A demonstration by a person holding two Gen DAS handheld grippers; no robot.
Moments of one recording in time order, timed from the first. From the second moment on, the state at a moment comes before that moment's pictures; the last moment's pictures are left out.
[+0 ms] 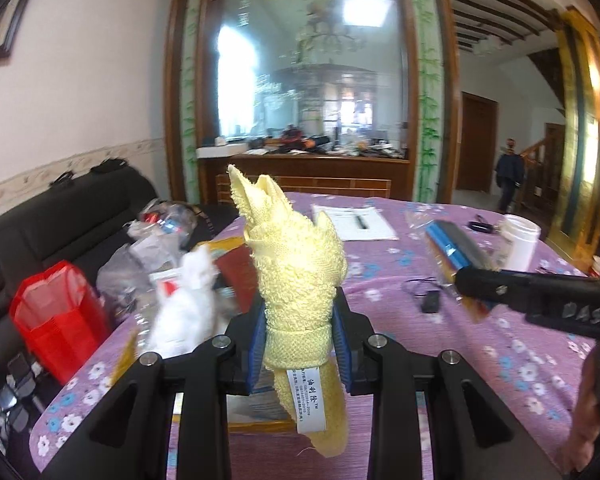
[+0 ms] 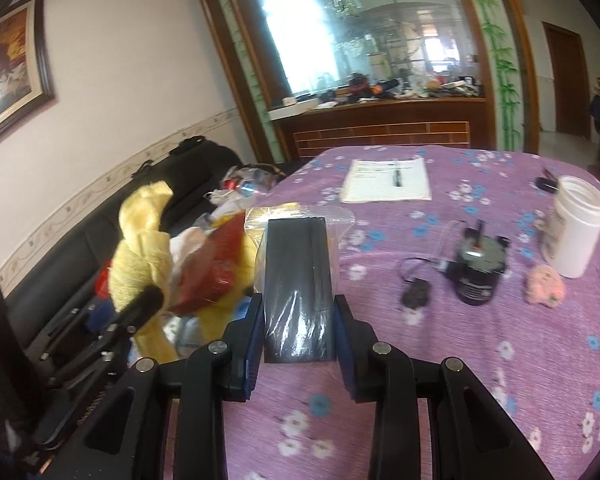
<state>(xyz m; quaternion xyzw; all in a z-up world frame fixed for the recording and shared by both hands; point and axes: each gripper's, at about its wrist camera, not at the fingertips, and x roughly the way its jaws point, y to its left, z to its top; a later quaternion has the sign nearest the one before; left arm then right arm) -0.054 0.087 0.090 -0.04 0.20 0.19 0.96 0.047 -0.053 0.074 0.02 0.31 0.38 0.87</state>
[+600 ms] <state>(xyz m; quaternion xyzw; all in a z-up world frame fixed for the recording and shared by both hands) -0.058 0.140 0.069 -0.06 0.22 0.23 0.95 0.053 0.062 0.097 -0.02 0.31 0.43 0.85</state>
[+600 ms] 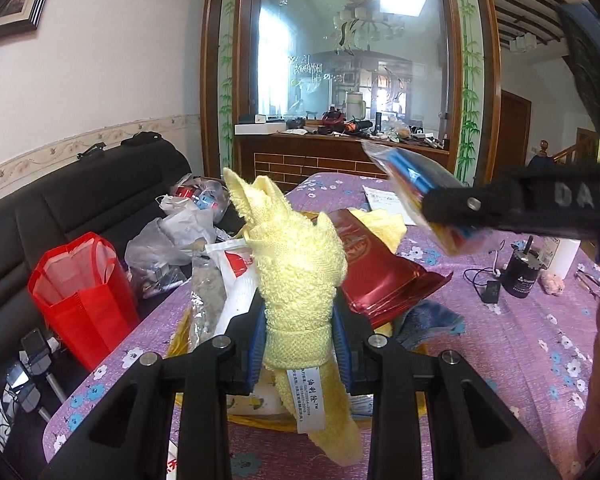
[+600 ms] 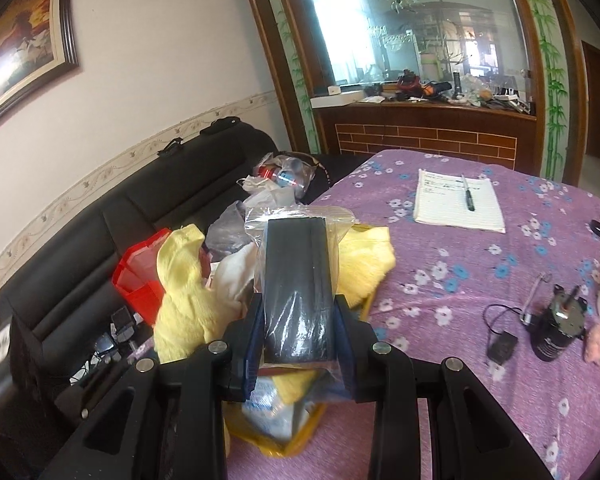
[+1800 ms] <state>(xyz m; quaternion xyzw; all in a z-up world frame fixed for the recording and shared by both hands) -0.023 0.161 0.039 -0.09 0.31 0.18 0.93 0.112 0.144 0.053 -0.07 0.37 0.39 0.84</state>
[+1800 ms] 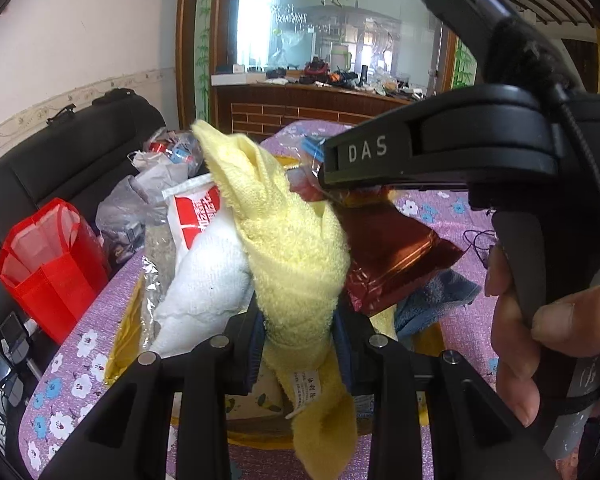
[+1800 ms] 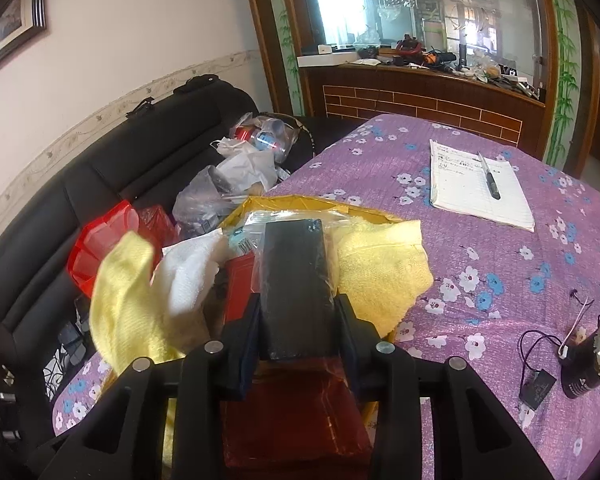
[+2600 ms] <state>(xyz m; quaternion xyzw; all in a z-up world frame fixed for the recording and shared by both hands) -0.032 0.141 0.060 -0.04 0.28 0.20 0.94 0.087 0.091 0.086 -0.03 0.33 0.41 0.85</state>
